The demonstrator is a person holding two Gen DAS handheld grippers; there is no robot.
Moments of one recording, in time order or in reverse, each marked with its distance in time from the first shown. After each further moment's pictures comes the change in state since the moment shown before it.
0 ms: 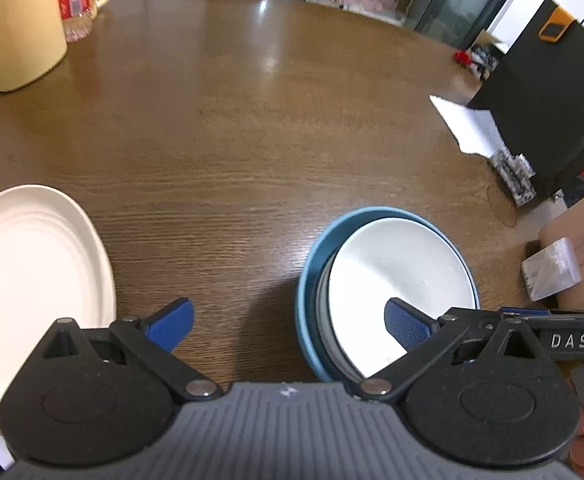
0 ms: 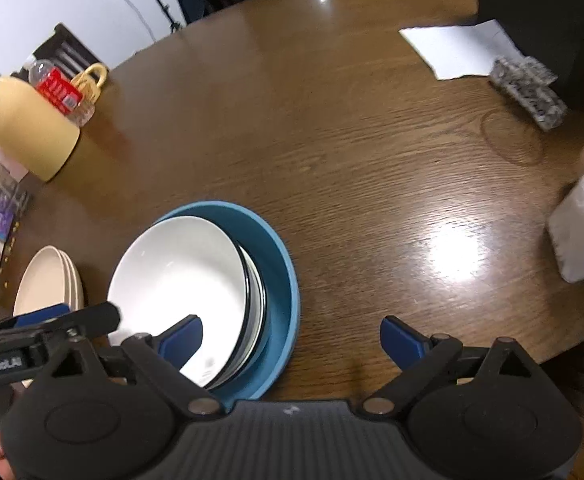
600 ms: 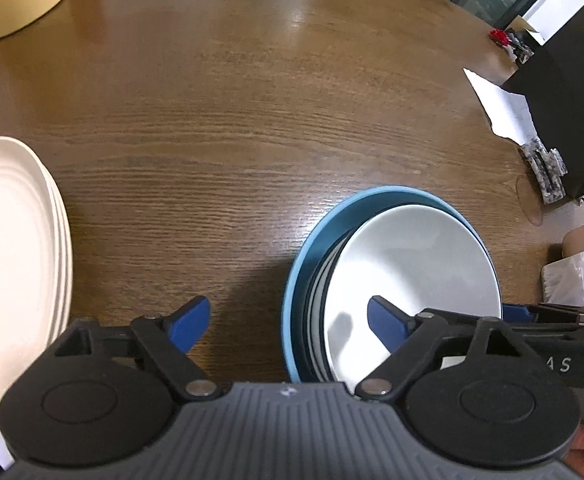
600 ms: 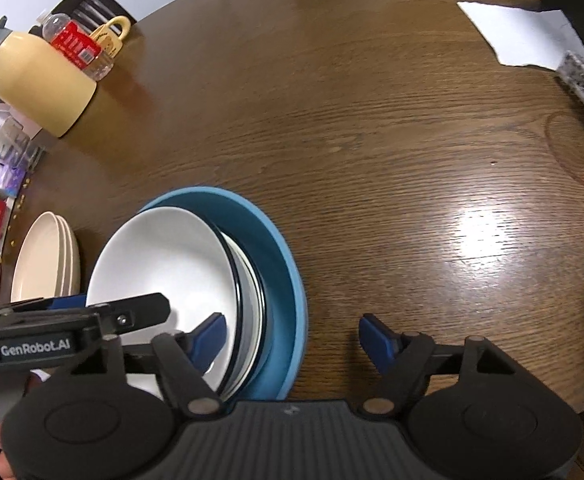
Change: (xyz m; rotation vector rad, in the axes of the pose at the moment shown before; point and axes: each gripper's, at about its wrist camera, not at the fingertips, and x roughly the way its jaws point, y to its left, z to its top) left arm 0.044 -0.004 0.009 -0.102 0.134 0.024; right arm 0.045 -0.001 0.028 -0.100 0.127 0.073
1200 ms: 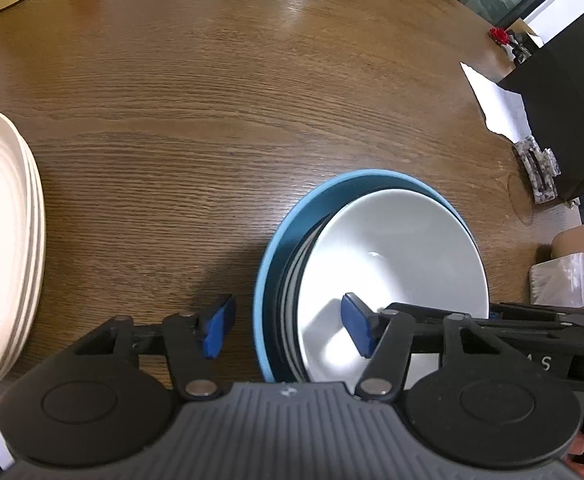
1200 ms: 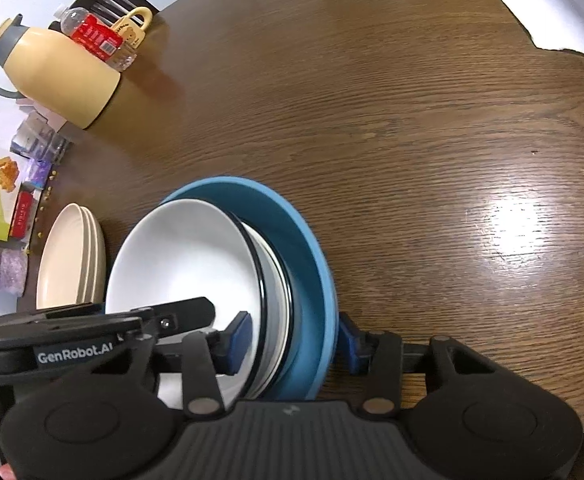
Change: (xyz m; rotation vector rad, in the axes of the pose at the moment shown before) left arm 0.007 -0.005 -0.003 -0.039 0.032 -0.044; right arm 0.010 -0.005 0.003 -0.007 0.039 0.109
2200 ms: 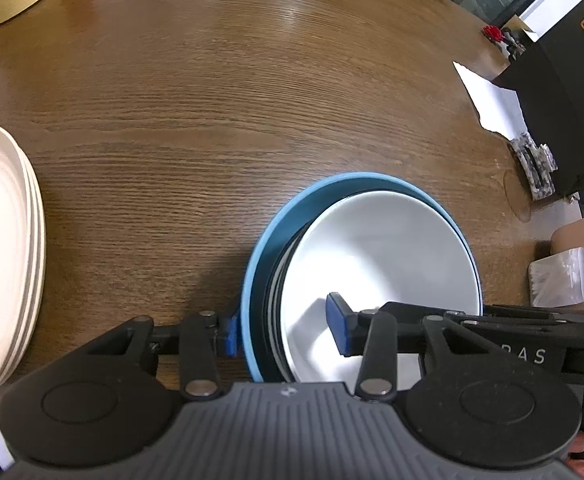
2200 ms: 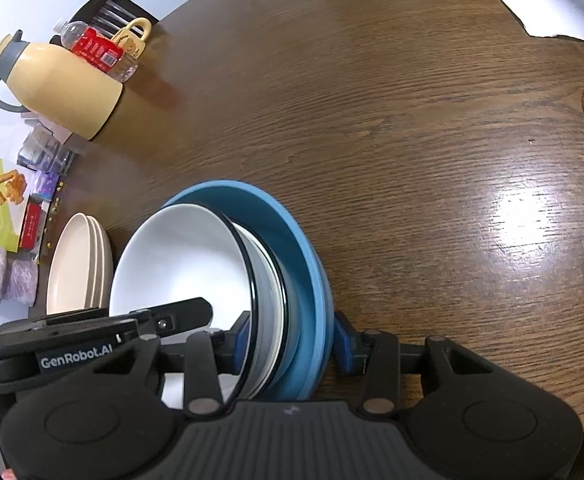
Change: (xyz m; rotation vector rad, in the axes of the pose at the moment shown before) left arm -0.003 -0.010 0.000 0.034 -0.017 0.019; right arm -0.006 -0.013 -0.005 0.033 -0.015 0.038
